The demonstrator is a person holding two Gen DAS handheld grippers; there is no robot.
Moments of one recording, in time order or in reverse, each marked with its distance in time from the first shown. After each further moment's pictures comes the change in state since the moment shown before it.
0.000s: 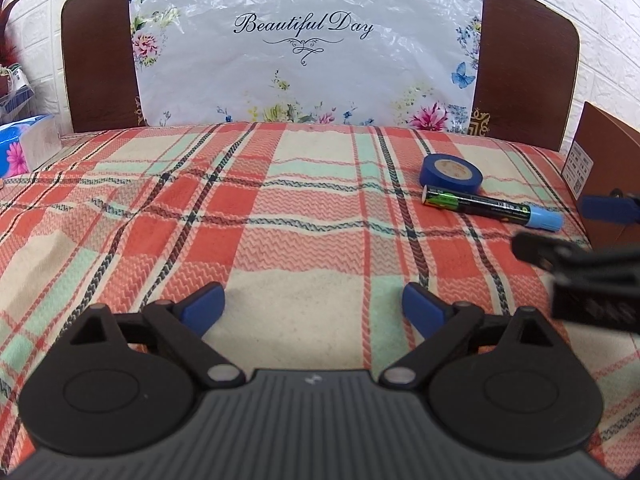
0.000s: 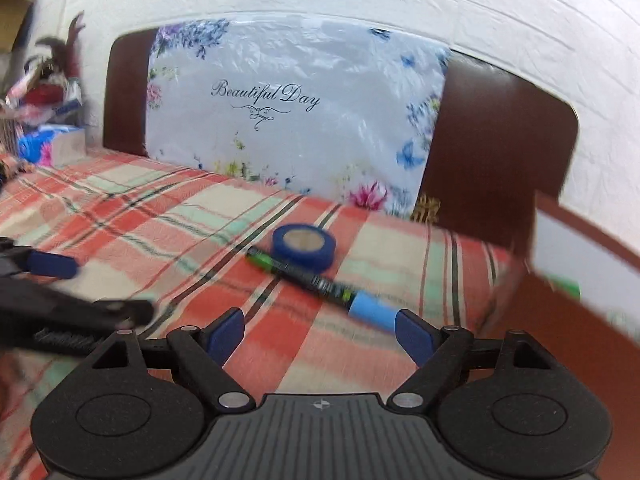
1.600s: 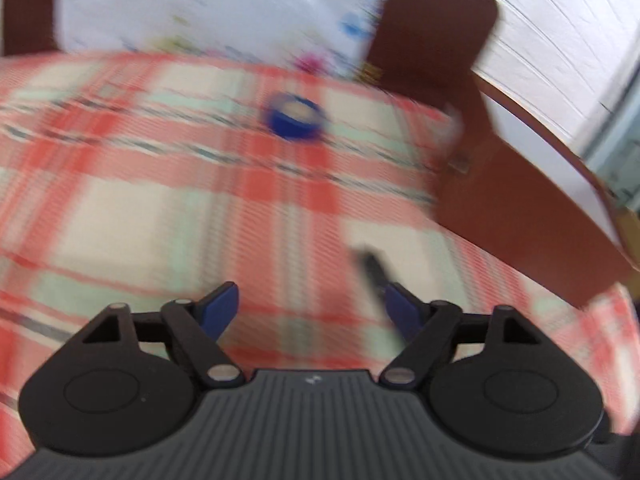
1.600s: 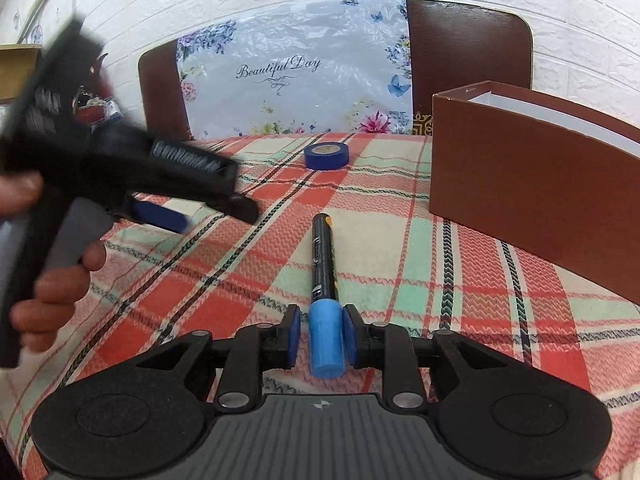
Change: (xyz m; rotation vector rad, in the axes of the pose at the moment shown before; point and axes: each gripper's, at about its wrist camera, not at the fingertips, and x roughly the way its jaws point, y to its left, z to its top) left arm -0.050 -0.069 0.007 -0.109 0.275 -0.317; right arm -0.105 -0.018 -0.082 0.218 0.087 0.184
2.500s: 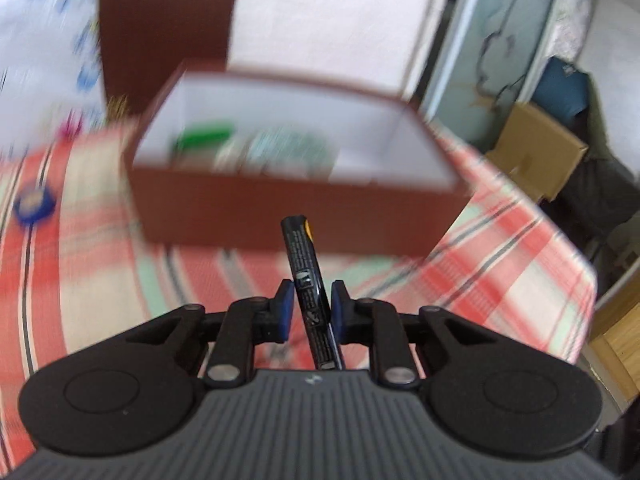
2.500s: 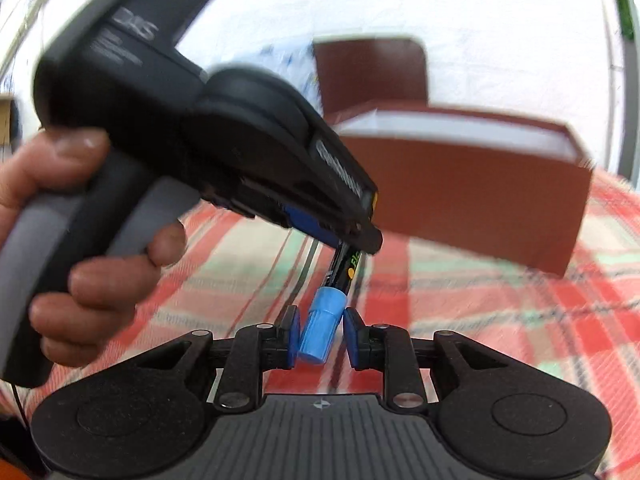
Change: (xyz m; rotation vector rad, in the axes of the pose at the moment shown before) left arm -0.011 -0.188 -0.011 0.417 -0.050 -0.216; right arm -0.093 -0.069 -0.027 0.111 -0.126 -0.102
